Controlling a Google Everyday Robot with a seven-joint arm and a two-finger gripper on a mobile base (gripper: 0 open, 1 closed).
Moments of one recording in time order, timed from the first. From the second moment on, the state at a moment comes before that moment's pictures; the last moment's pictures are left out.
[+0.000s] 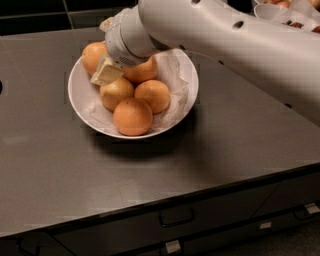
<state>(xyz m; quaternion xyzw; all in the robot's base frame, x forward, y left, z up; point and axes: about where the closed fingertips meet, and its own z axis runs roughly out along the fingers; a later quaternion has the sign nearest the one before) 0.606 0.123 0.981 -0.64 0.58 0.01 0.49</state>
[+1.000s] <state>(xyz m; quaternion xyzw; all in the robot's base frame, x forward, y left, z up) 0.621 0.123 0.979 -0.63 0.59 0.00 0.50</state>
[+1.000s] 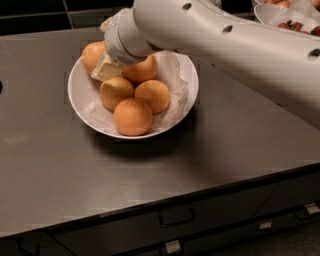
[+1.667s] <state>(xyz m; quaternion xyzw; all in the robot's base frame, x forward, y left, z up) 0.623 0.125 0.975 -0.63 0.59 0.00 0.50</state>
